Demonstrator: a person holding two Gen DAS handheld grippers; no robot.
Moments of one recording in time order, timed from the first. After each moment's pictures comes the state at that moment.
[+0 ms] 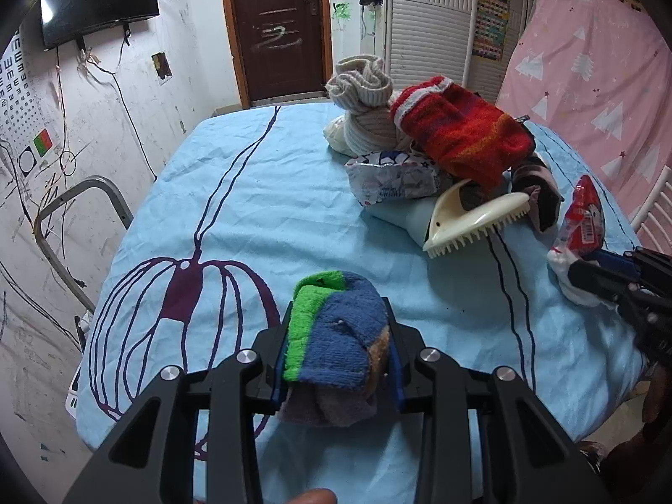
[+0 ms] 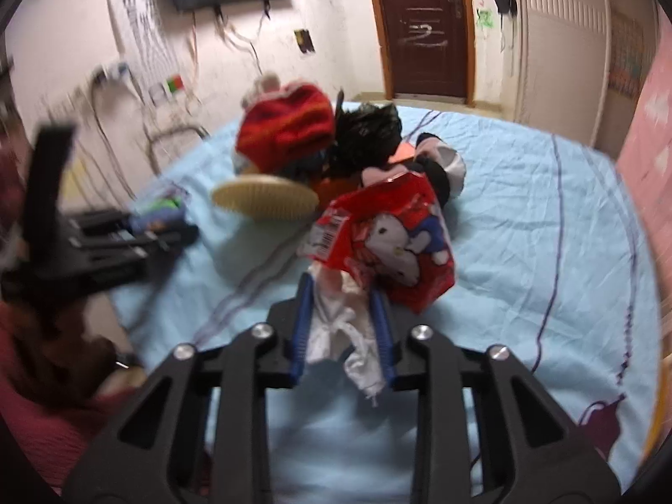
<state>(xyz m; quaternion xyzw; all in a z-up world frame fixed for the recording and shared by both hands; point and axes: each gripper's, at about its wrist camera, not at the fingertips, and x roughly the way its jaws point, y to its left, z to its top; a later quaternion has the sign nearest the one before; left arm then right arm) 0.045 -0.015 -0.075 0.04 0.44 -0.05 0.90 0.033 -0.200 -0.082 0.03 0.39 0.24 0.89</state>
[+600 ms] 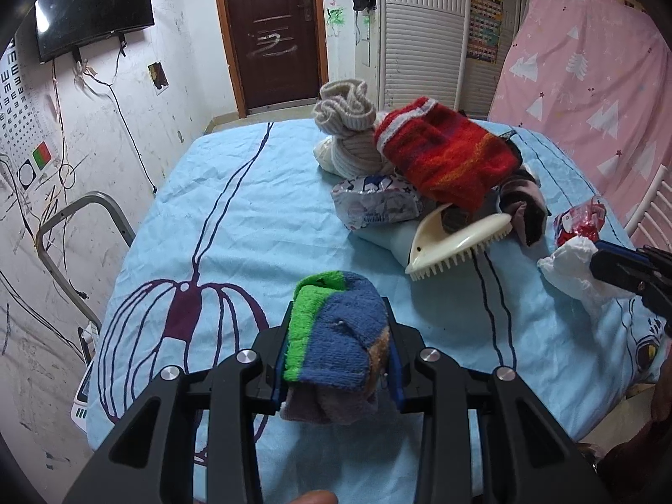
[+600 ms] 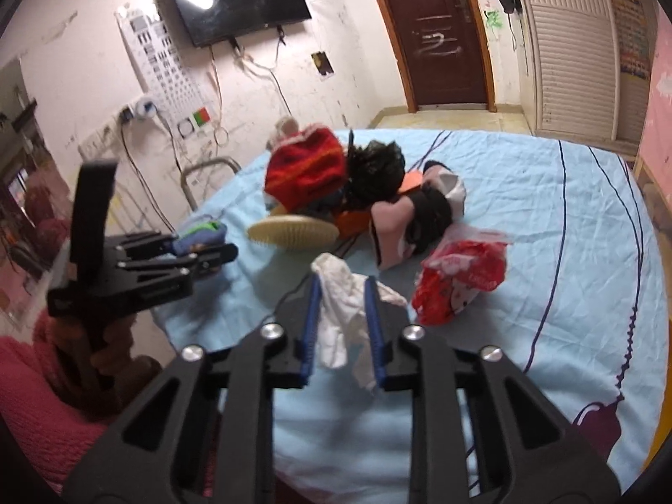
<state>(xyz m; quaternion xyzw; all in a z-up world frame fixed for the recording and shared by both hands) 0.046 -0.024 -0.060 0.05 0.43 -0.05 0.90 0.024 -0.224 -0.061 0.08 0.36 0.27 0.89</state>
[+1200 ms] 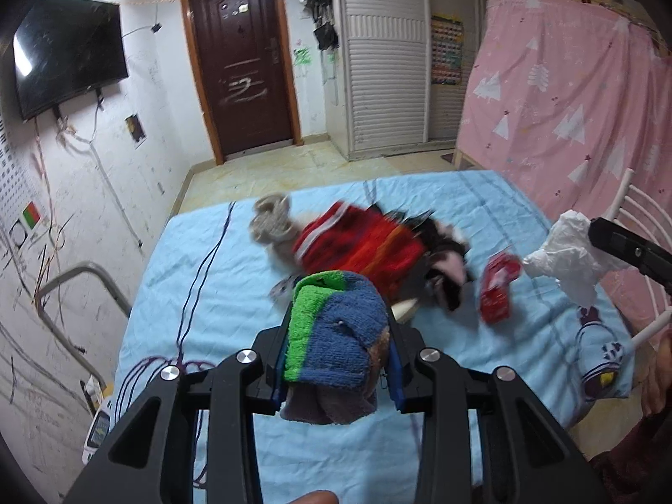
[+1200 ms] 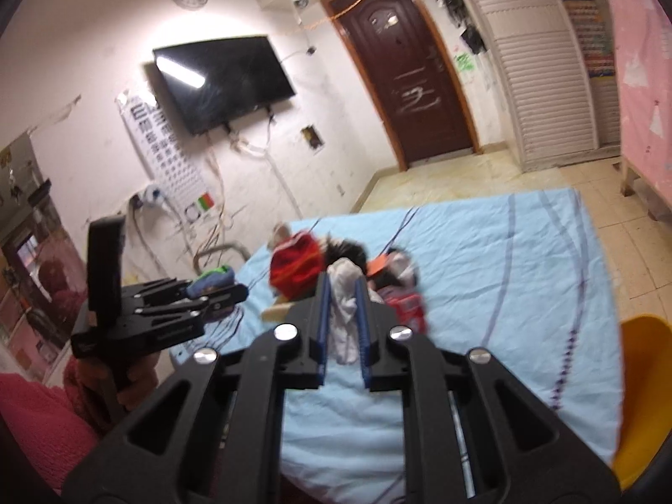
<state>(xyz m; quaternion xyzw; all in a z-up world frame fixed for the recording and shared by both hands) 0.040 -0.076 0.006 0.08 0.36 -0.11 0.92 -0.003 -0.291 -0.011 0.16 0.26 0.24 0.92</state>
